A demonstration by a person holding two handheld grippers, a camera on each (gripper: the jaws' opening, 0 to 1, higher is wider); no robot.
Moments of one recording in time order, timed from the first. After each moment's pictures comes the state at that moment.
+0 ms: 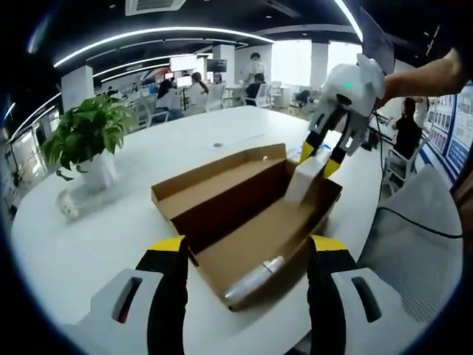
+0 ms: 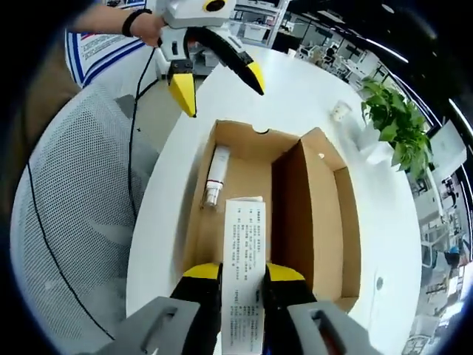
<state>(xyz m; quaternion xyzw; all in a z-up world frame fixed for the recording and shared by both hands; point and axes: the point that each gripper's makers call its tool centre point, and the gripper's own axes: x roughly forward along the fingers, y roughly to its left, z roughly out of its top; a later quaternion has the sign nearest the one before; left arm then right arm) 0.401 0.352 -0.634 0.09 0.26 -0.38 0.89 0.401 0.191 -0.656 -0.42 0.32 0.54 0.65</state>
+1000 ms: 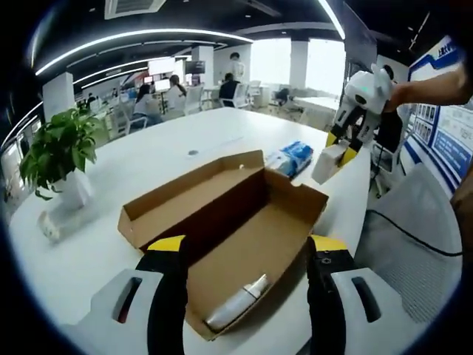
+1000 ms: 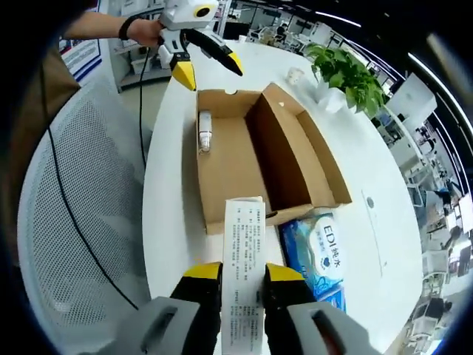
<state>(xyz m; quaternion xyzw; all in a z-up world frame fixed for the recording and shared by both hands) 0.405 0.303 -0.633 0.11 0.25 -0.43 0.86 0.361 0.062 -0.666 -0.38 0.39 0.45 0.71</state>
